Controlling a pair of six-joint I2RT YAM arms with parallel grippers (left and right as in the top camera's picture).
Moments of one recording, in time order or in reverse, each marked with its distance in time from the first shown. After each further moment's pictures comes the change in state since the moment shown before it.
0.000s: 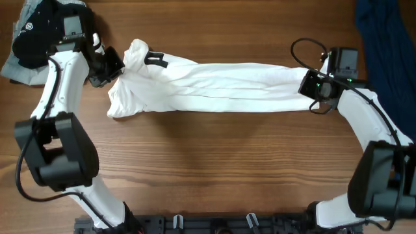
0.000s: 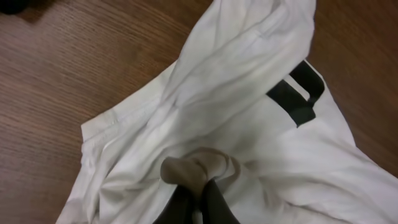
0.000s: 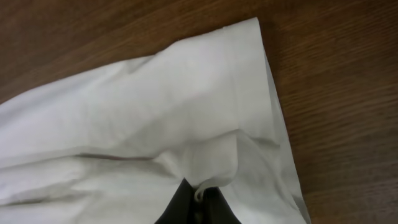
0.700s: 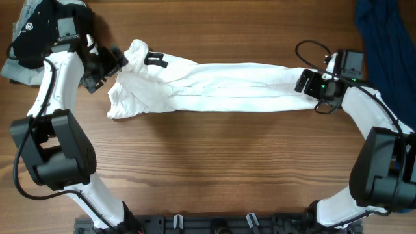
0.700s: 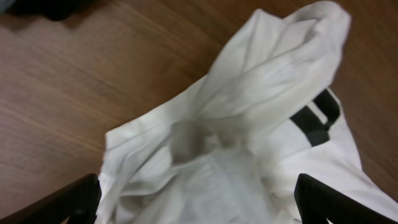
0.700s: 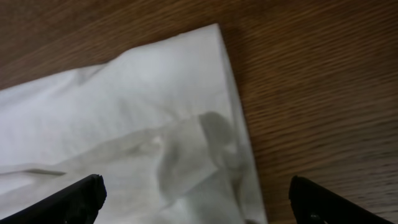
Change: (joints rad) left arm 0.047 0.022 0.001 0.011 -0.003 -0.043; right arm -0.079 0.075 0.000 0.046 -0.033 -0.089
